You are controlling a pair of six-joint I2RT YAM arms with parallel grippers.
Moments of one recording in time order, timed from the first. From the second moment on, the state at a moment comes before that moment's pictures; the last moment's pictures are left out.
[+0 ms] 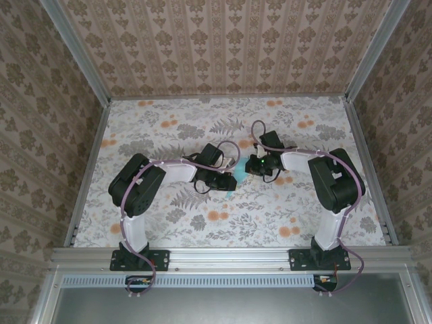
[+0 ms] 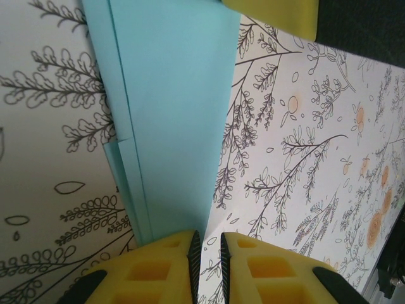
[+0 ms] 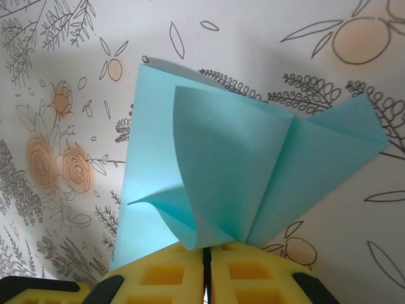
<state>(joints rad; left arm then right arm) -0.74 1.91 1.03 -0.18 0.59 -0.46 0.33 1.86 1.01 -0.22 -0.38 0.53</state>
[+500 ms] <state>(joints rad) -0.74 1.91 1.03 -0.18 0.59 -0.46 0.27 1.90 1.07 -0.25 -0.37 0.50</state>
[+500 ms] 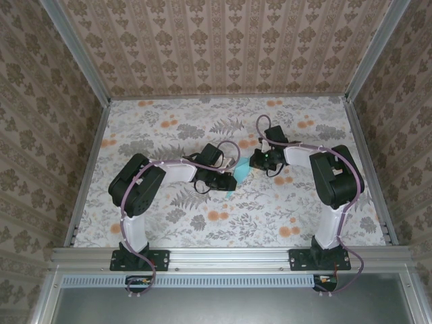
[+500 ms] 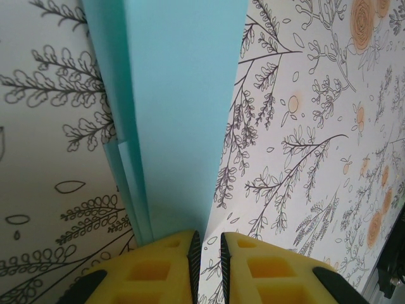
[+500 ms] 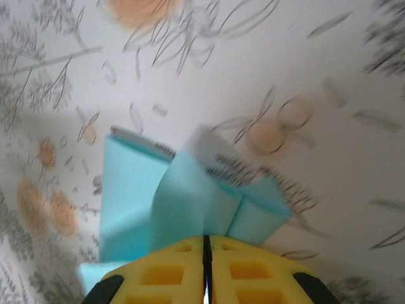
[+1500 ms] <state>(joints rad) -0.74 1.91 1.03 -0.19 0.59 -0.46 0.24 1.76 0.92 0.02 -0.49 0.58</state>
